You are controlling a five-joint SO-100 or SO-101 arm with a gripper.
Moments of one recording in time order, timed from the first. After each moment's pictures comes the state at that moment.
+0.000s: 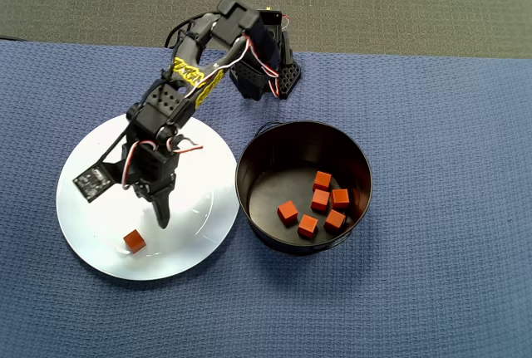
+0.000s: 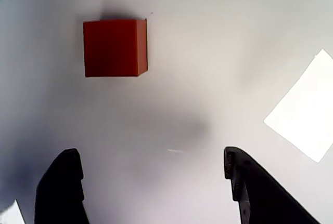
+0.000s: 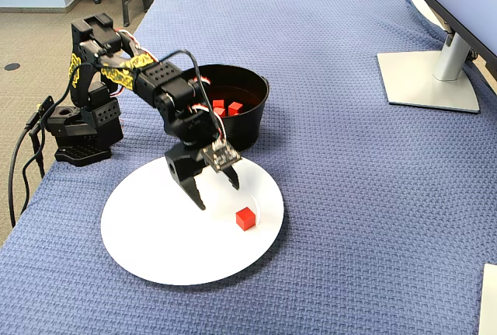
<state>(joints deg) 35.8 66.3 79.4 56.2 -78.6</state>
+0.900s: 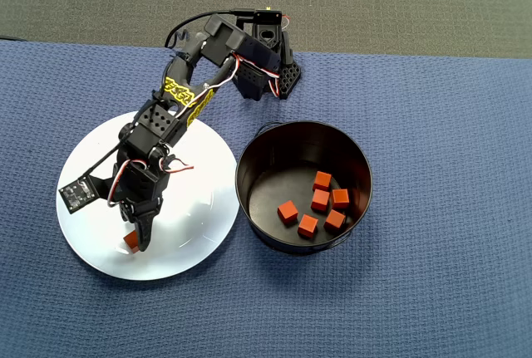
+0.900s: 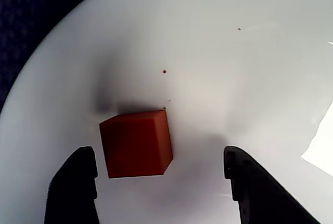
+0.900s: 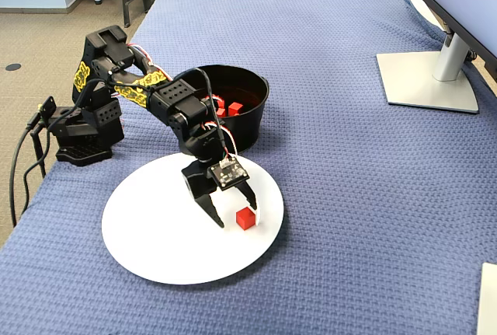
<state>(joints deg) 35.2 56.0 70.0 49.3 -70.2</state>
